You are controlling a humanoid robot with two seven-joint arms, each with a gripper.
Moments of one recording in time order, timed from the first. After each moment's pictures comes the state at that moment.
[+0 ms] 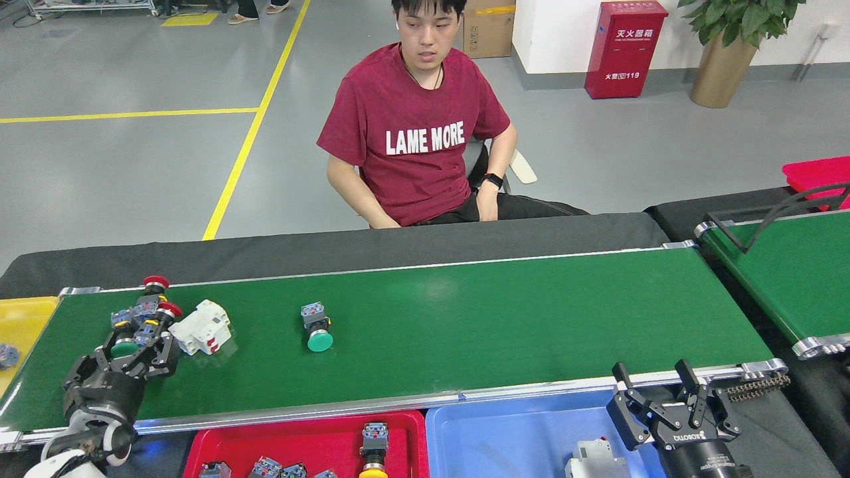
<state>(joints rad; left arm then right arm) -0.15 0.21 0.33 -1.29 -1.41 -0.35 -0.13 0.17 -0.19 0.03 -1.73 1.12 -0.04 -0.06</state>
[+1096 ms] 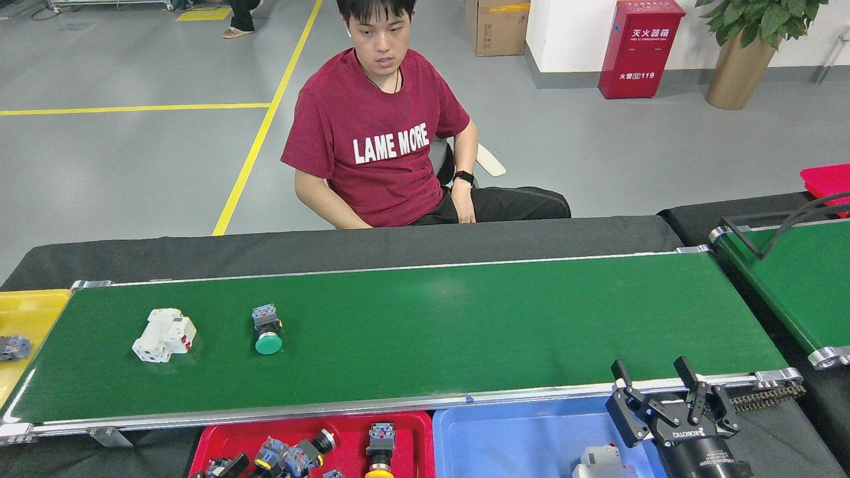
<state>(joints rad) 0.40 0.05 0.24 -1.76 -1.30 -0.78 -0.12 0.17 -0.19 0.03 -1.73 1.12 -0.03 -0.04</state>
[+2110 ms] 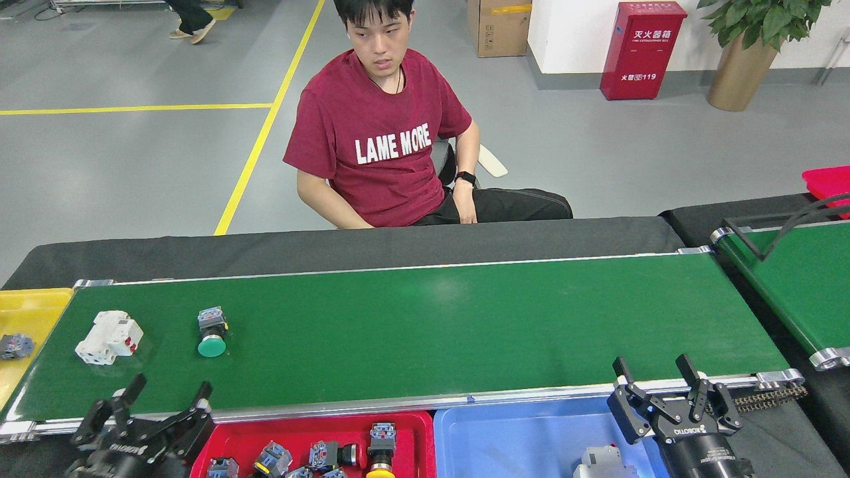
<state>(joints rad) -0.04 0.05 0.33 -1.54 -1.55 -0.42 -0.19 0.14 -0.19 0.03 -1.73 1.12 -0.03 -0.03</state>
